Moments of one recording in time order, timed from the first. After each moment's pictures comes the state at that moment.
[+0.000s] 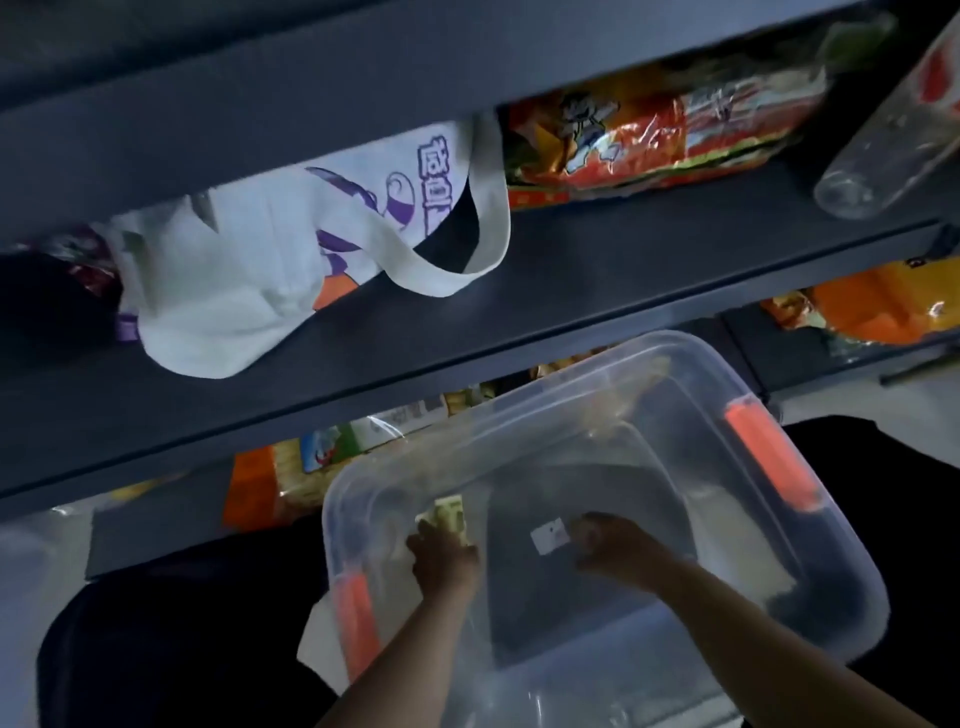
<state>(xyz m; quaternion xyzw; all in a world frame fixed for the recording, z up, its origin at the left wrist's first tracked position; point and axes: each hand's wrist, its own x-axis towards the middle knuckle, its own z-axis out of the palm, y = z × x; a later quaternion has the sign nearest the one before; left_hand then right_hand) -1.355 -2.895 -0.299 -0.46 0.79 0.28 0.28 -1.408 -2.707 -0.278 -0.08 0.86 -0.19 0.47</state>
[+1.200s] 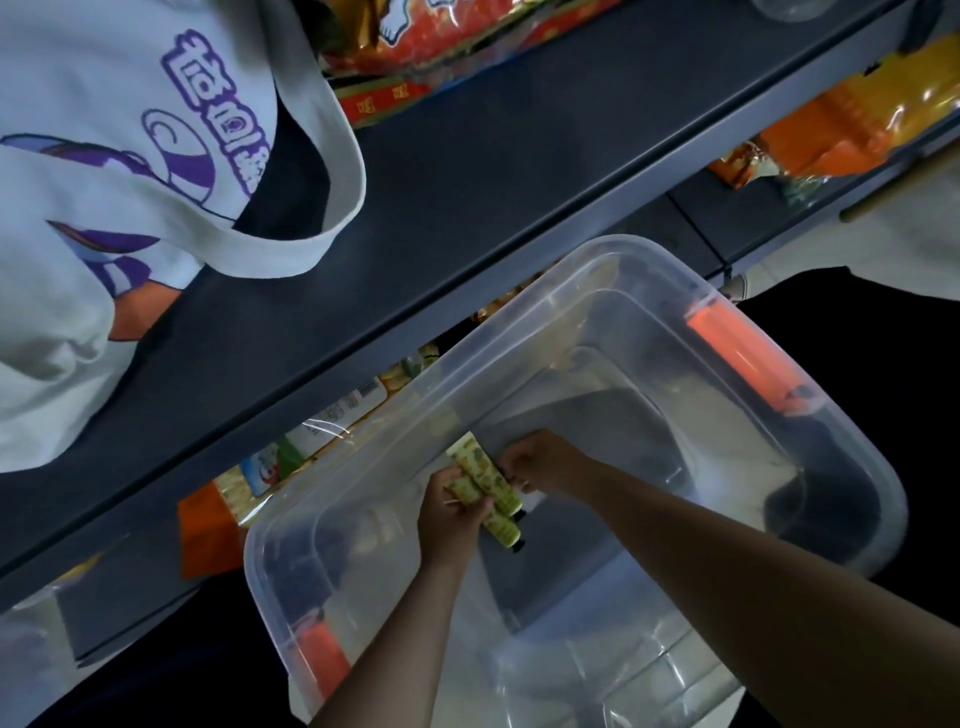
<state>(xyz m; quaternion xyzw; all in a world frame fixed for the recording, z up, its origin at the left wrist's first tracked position) -1.364 -2.889 -0.351 -0.35 0.74 0.54 0.21 -1.437 -2.745 -0.330 0.15 0.72 -0.47 0.49</state>
